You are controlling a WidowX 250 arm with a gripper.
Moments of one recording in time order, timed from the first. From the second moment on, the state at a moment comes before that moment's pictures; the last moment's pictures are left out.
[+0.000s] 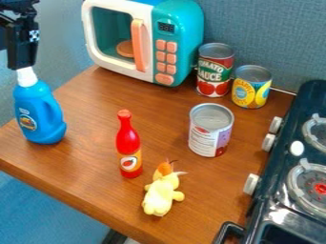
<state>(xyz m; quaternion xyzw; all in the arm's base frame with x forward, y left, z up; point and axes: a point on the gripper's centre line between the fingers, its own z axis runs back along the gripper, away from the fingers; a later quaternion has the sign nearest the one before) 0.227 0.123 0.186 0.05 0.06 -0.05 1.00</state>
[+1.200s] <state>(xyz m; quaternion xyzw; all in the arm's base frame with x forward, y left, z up) 0.260 0.181 0.155 0.04 0.05 0.00 1.00</state>
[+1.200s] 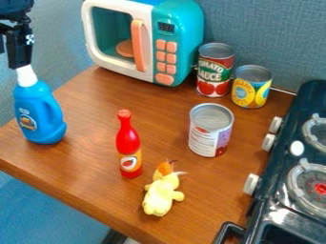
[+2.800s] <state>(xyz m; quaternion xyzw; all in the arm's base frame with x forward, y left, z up) 0.271 0.174 0.126 0.03 0.08 0.02 1.00</state>
